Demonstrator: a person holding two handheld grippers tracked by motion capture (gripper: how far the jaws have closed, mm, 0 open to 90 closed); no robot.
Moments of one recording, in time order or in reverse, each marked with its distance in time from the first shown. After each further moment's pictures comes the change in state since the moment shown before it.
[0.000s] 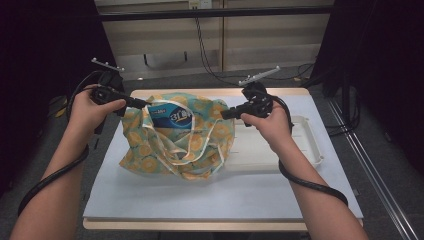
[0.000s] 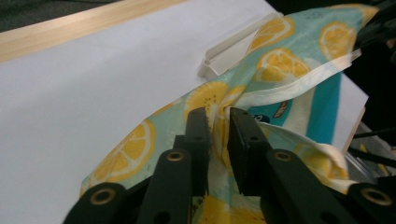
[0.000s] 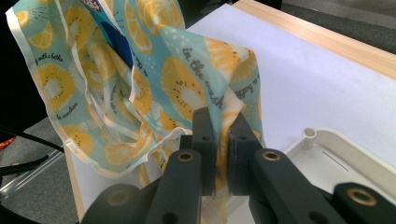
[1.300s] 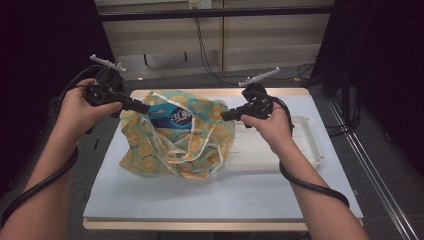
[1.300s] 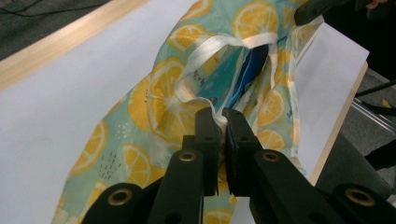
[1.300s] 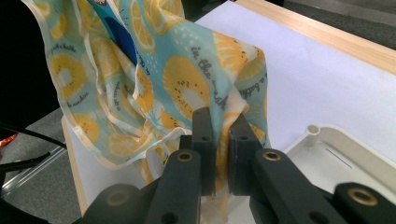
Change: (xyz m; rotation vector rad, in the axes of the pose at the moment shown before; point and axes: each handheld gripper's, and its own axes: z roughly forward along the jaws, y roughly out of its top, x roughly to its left) left arm -0.044 0.011 -0.022 0.103 0.032 0.196; right arm 0.003 -0.002 -0.001 0.008 0.006 0.000
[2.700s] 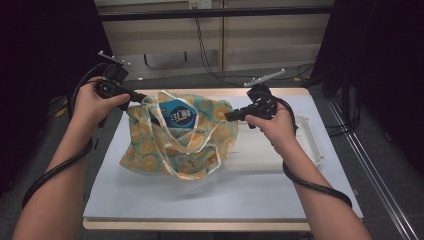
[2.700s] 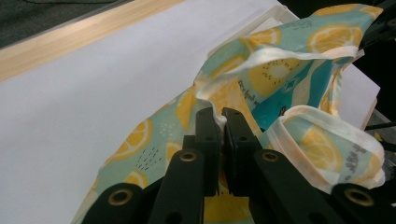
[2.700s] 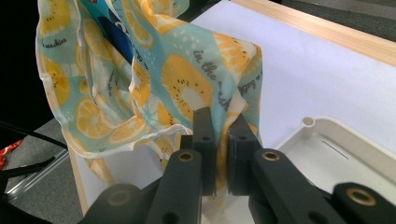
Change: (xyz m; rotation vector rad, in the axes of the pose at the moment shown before) left arm 0.038 0.001 0.030 -0.052 -0.010 -0.150; right arm -0.010 -0.008 -0.004 -0.009 0.004 0.032
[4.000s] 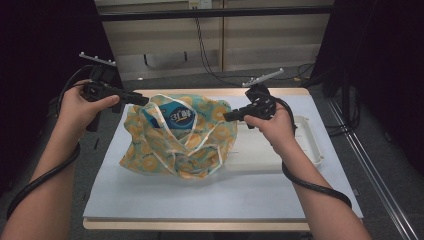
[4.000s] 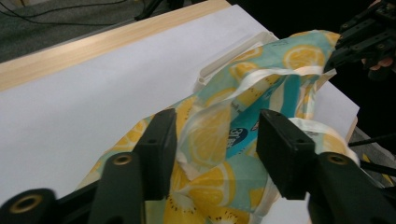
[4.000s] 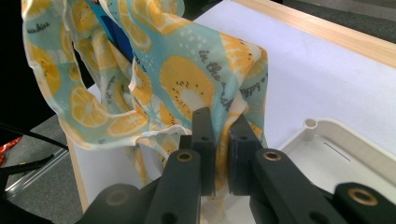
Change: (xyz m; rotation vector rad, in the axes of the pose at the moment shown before) left arm -0.006 -0.011 -0.027 -0.101 -0.021 -0.009; right arm 0.004 0.002 0.001 0.003 0.001 -0.010
